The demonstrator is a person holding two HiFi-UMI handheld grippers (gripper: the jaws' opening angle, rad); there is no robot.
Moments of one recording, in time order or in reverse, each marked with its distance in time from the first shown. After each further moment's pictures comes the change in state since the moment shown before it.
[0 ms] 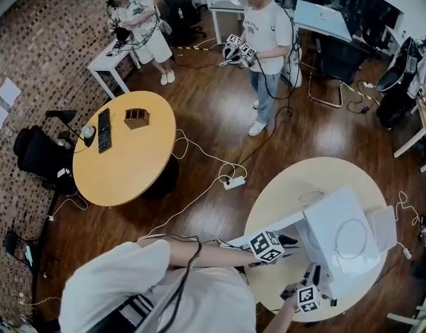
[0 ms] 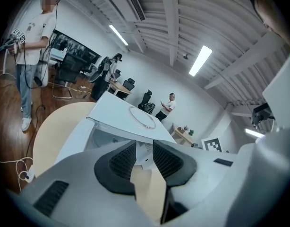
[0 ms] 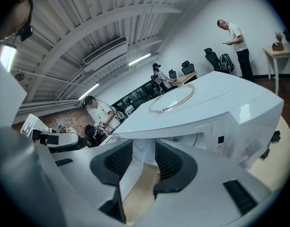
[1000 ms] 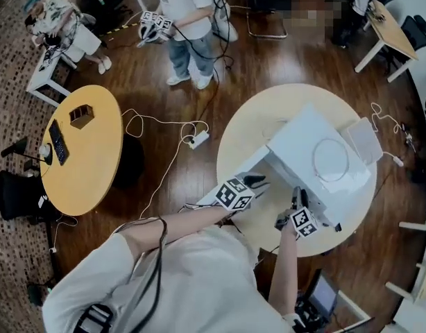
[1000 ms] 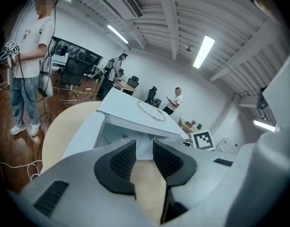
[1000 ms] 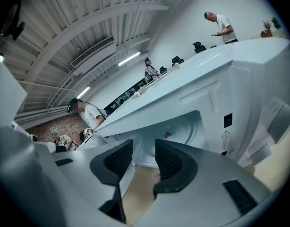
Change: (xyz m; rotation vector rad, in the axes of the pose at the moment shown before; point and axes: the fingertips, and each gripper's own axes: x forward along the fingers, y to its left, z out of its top) left arm 0.011 0.036 -0.025 0.066 0.023 0.117; right arm 0.067 -0.046 -0.029 0.108 -0.011 -0.001
